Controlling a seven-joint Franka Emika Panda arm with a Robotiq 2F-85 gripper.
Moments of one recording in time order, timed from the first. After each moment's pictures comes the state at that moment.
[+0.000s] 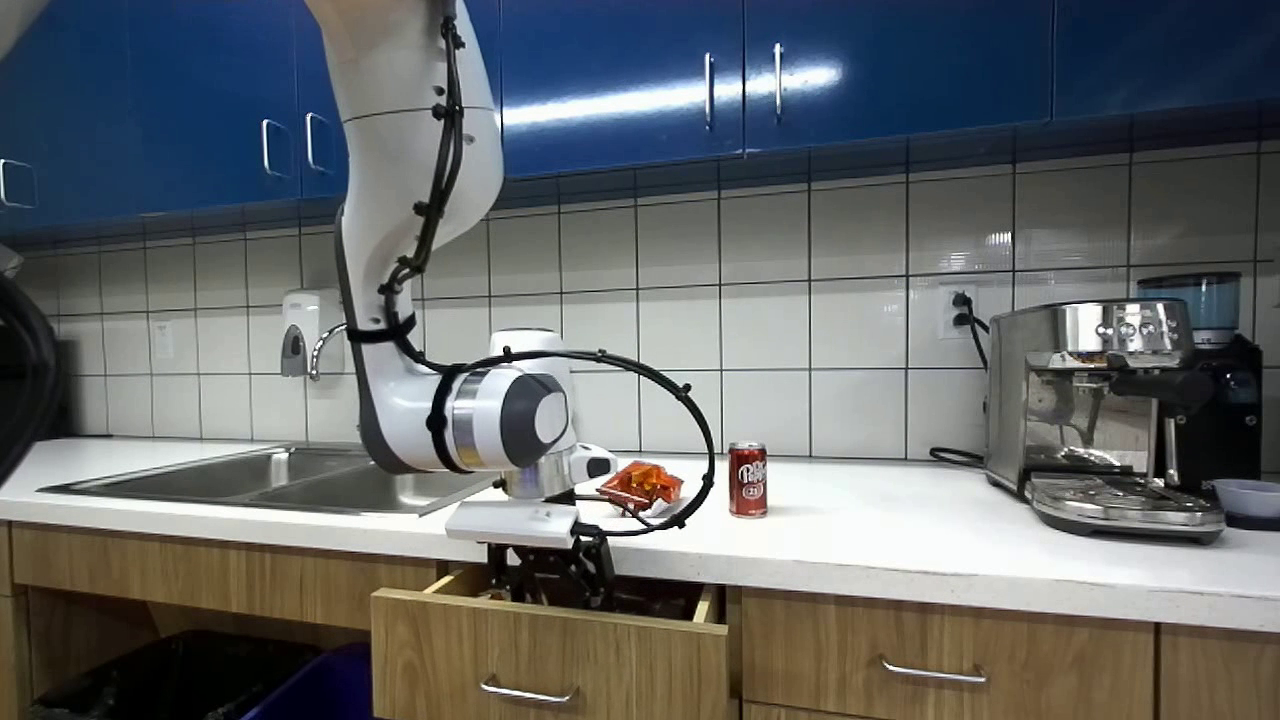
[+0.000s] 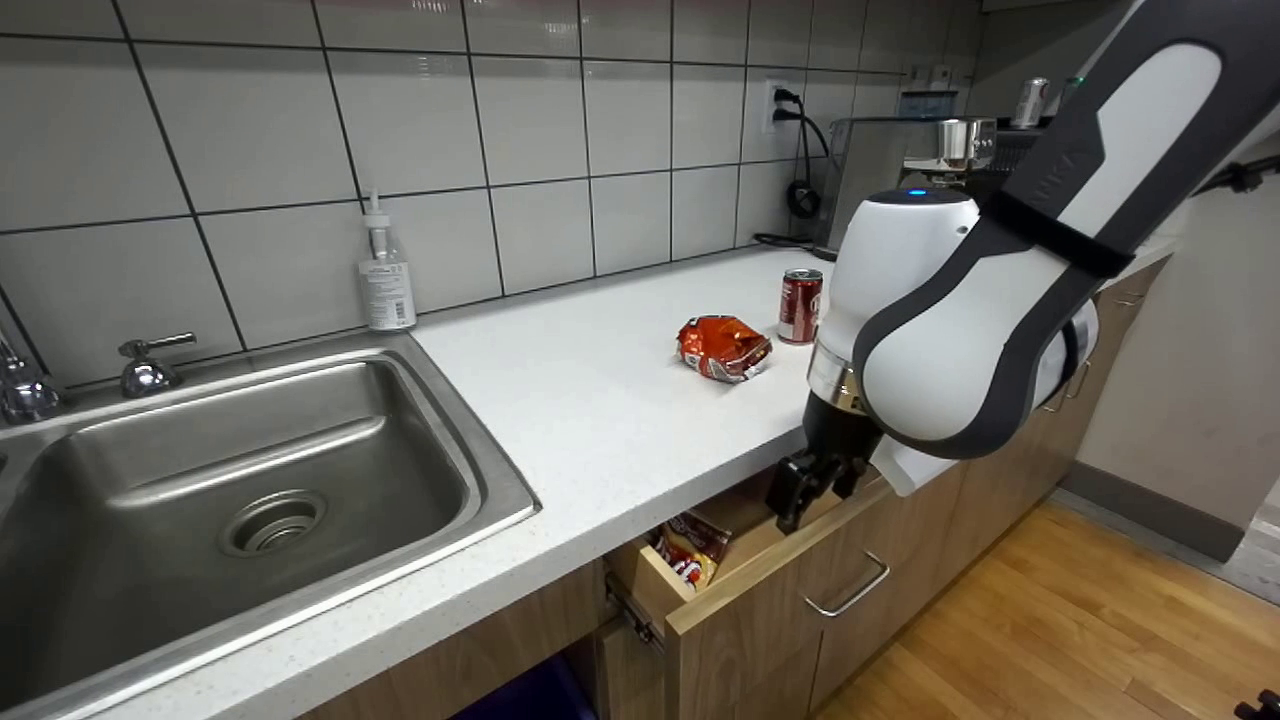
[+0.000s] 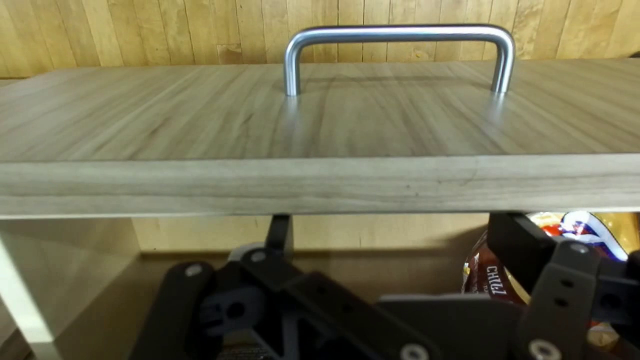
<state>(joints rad) -0.04 0.44 -0.01 -2.34 -0.07 2.92 -0.01</state>
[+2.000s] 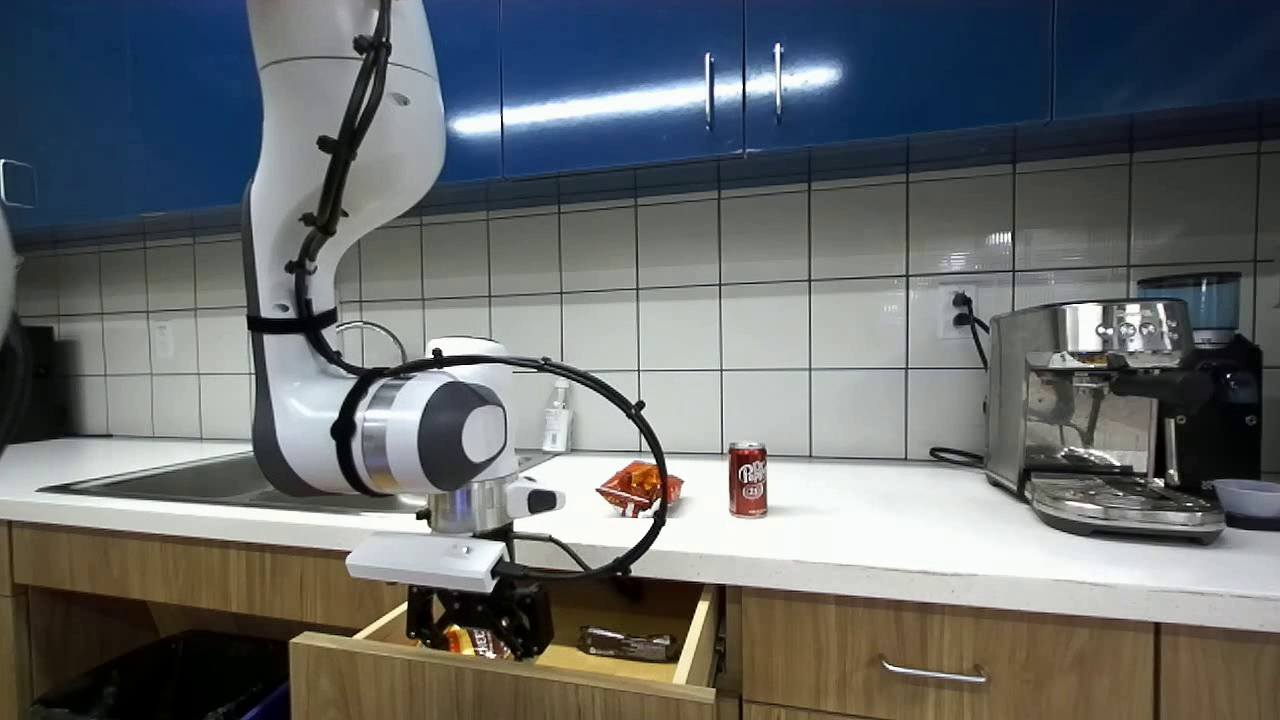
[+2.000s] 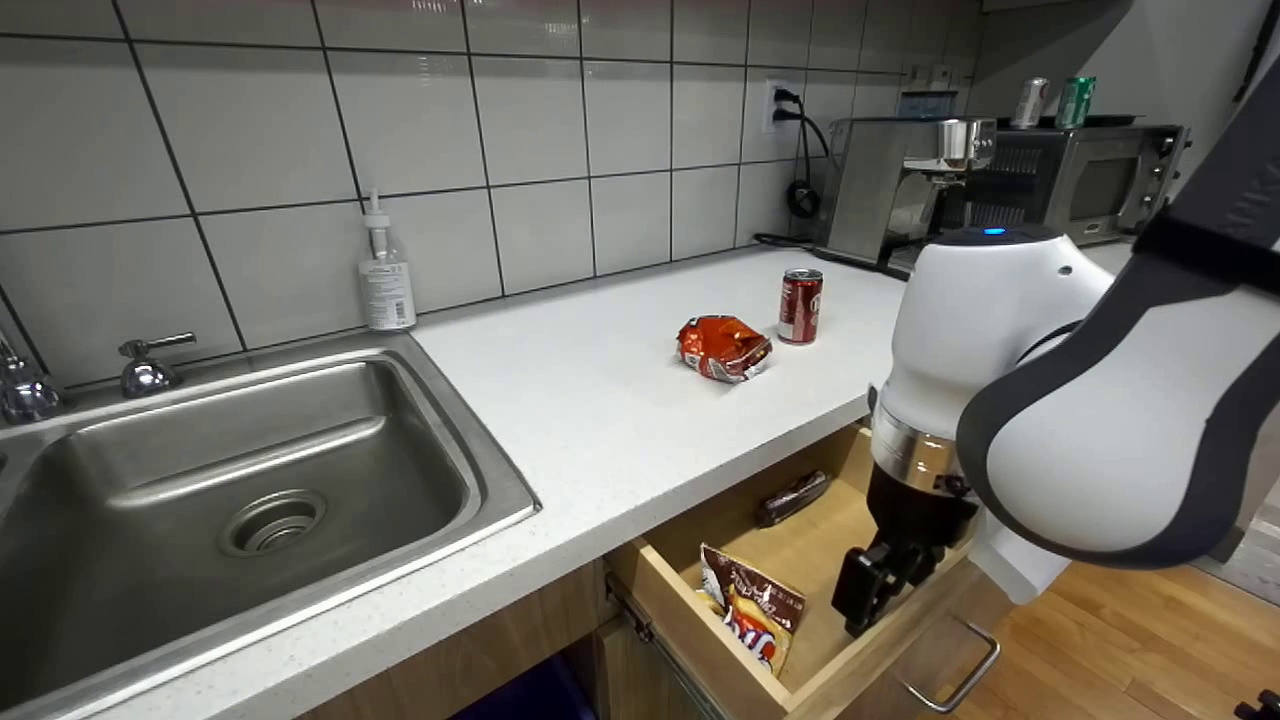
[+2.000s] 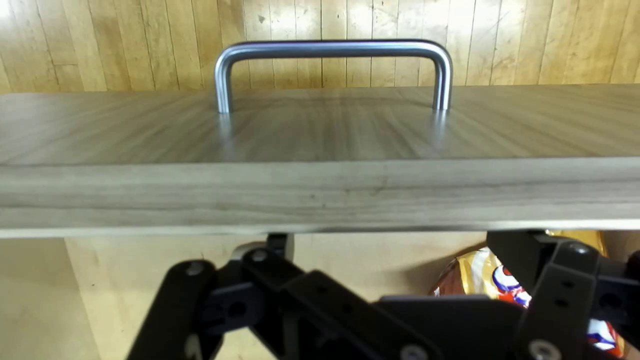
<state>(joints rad) 0.03 0.32 -0.01 -2.59 -0.04 2.94 0.04</state>
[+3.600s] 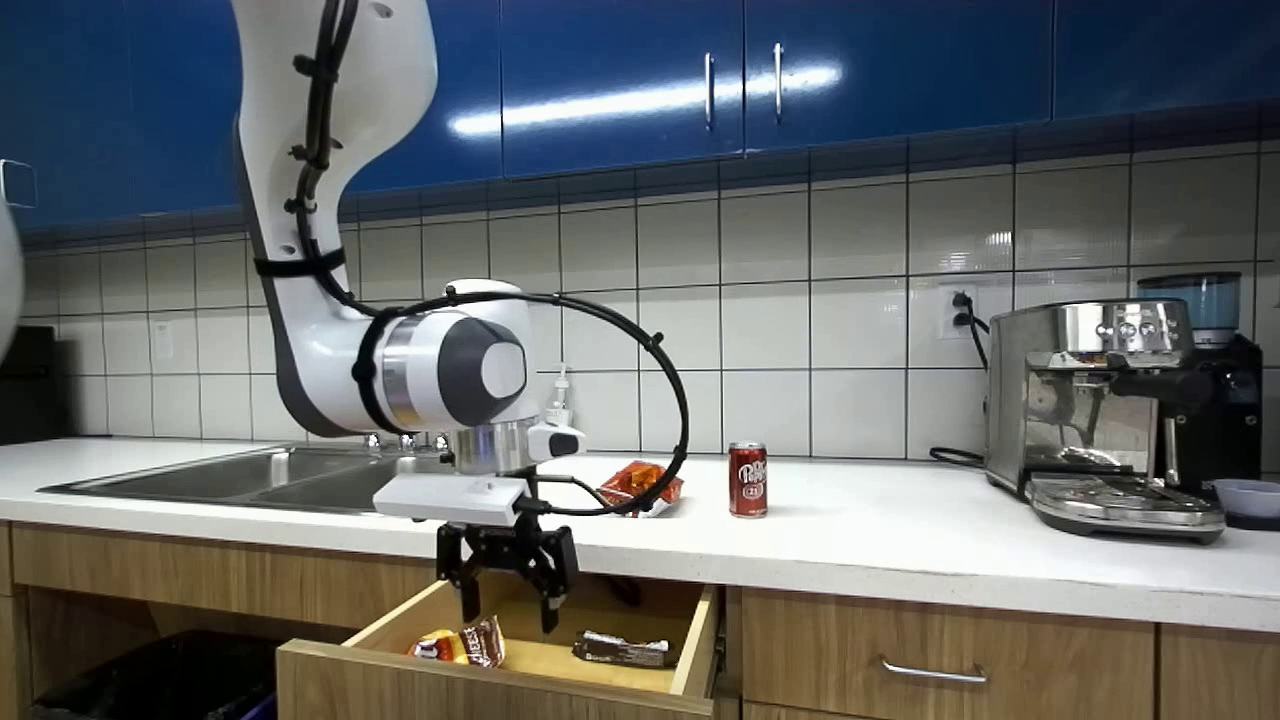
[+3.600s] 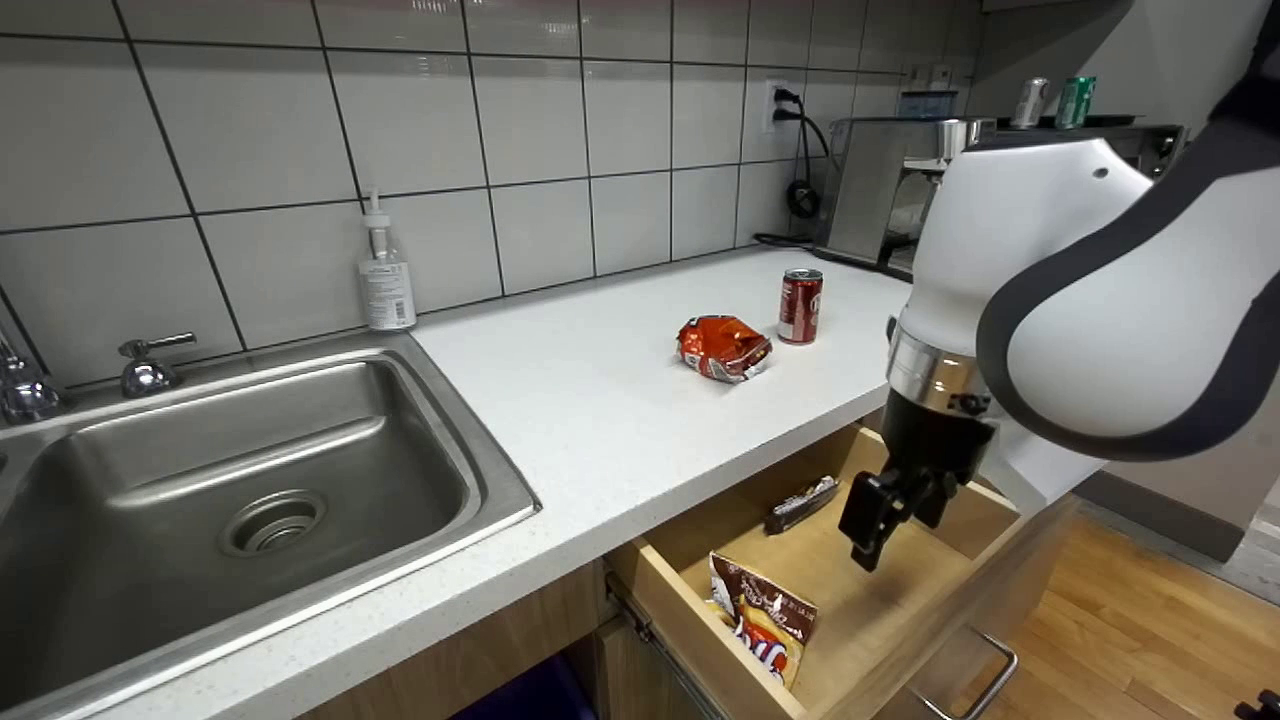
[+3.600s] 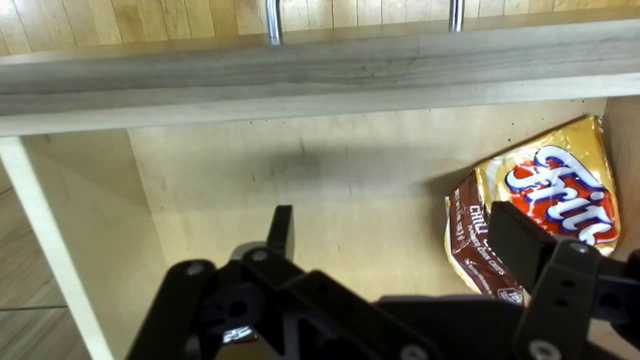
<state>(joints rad) 0.04 0.17 -0.08 -2.60 -0.05 2.84 0.06</state>
